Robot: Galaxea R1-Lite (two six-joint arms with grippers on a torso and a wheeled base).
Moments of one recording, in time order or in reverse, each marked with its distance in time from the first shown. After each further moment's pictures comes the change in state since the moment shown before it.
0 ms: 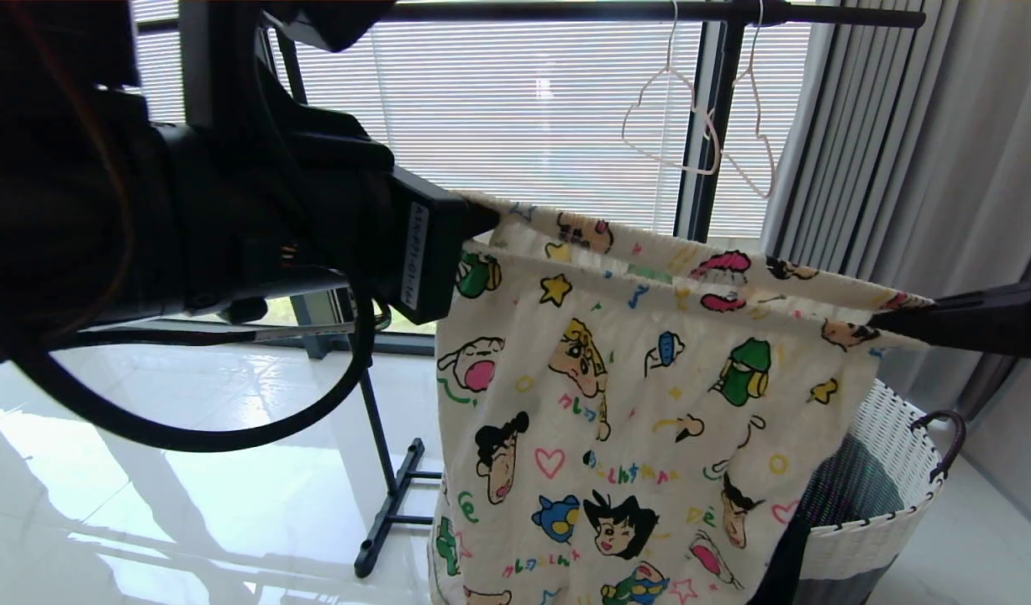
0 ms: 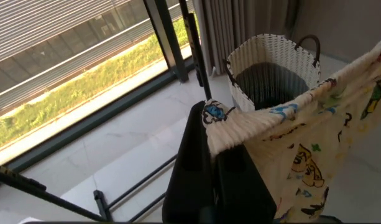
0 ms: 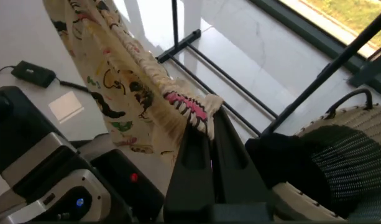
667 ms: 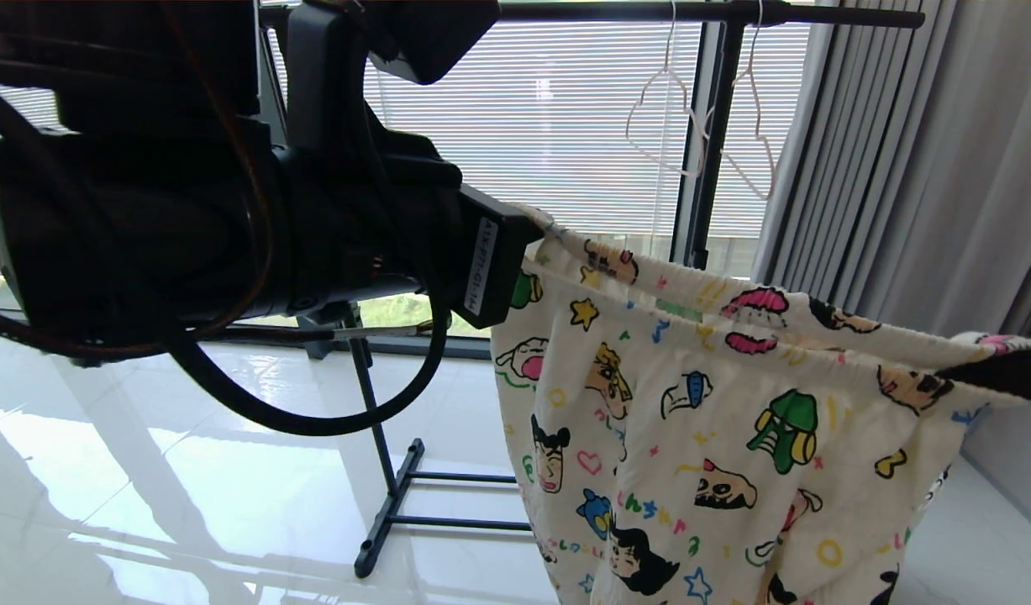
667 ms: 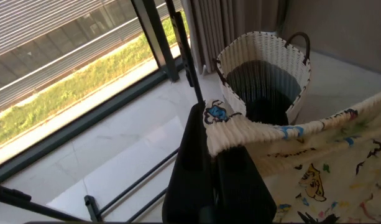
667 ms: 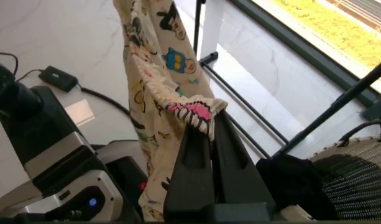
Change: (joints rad) left arm -0.014 0.063 -0.026 -0.018 -0.030 -0.010; right arm 0.116 -0.102 0.048 -0.020 0.015 0.005
